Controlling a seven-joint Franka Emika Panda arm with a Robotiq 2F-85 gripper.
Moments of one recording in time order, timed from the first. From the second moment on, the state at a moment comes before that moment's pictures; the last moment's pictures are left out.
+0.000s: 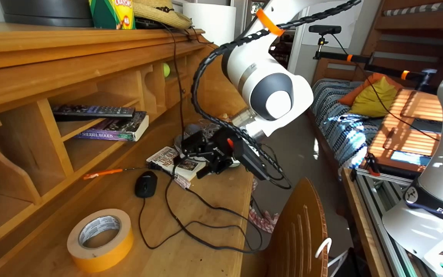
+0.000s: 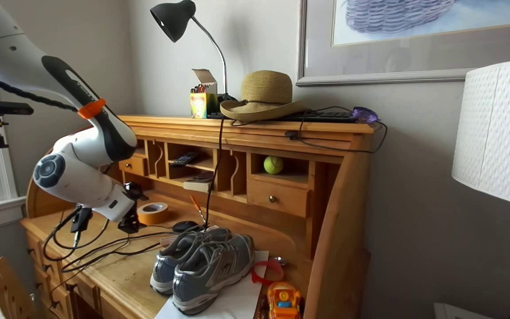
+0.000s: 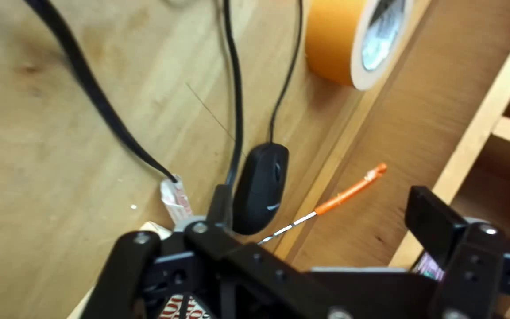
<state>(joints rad) 0.21 0.25 -0.09 -2.39 2.46 2.68 -1.47</state>
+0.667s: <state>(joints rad) 0.28 -0.10 0.02 -2.67 2.07 3.20 -1.42</state>
